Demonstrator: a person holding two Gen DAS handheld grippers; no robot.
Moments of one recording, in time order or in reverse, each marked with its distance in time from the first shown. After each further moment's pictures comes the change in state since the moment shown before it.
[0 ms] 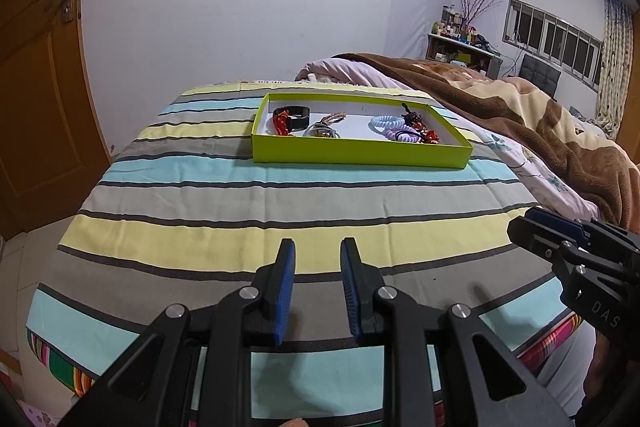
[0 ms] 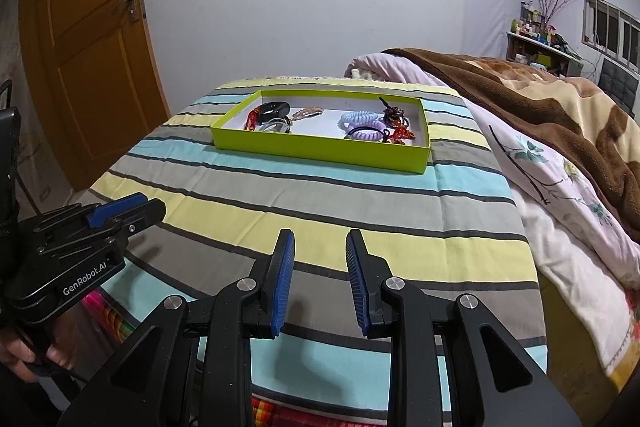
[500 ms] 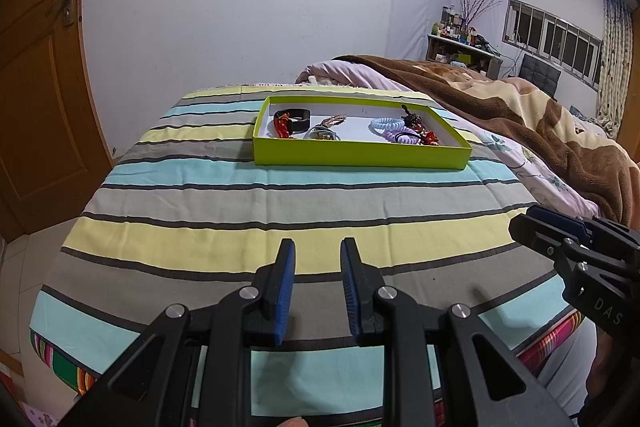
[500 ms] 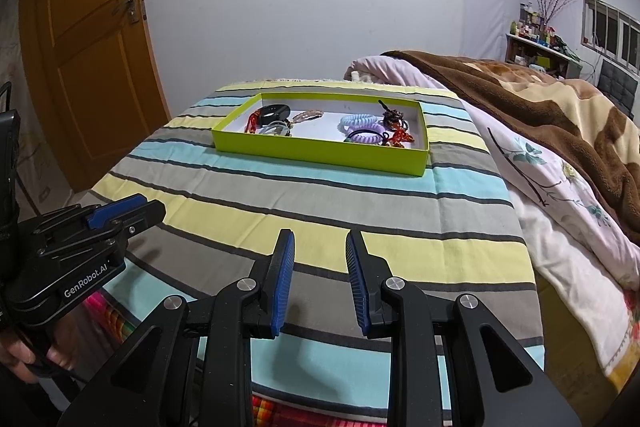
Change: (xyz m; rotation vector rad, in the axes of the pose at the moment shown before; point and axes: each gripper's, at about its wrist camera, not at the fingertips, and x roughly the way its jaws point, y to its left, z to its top) left arm -0.002 -0.001 0.001 0.005 -0.006 0.006; right arm -0.003 0.001 0.001 -0.002 -0.003 -0.002
